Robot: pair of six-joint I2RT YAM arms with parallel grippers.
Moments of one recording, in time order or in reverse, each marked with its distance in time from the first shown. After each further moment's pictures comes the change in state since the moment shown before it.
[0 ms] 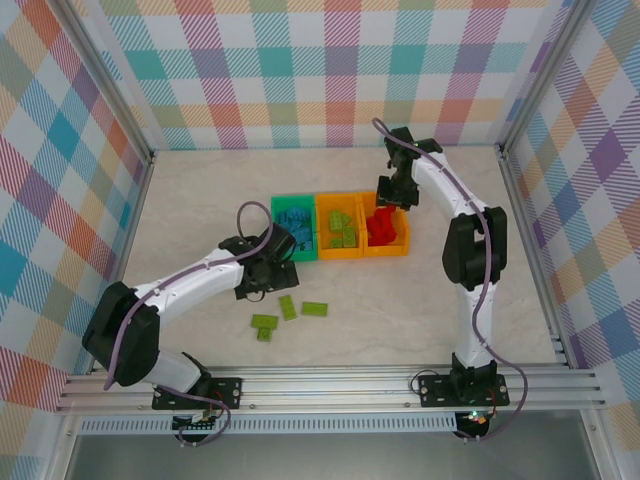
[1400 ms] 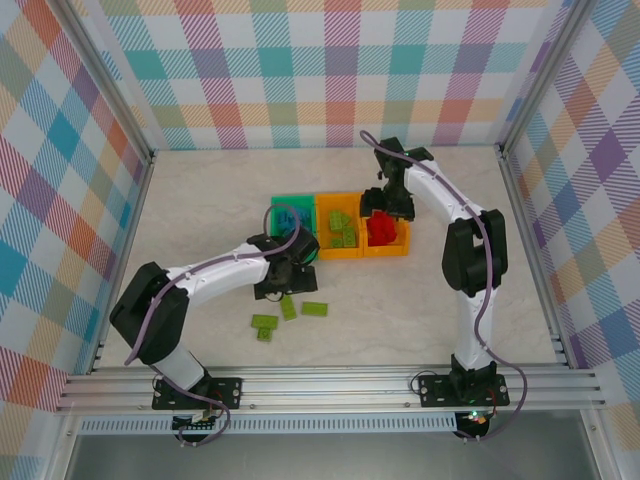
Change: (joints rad) left arm -0.100 0.174 0.113 0.011 0.050 0.011; right arm 0.056 -0.063 -0.124 0.030 0.000 -0.011
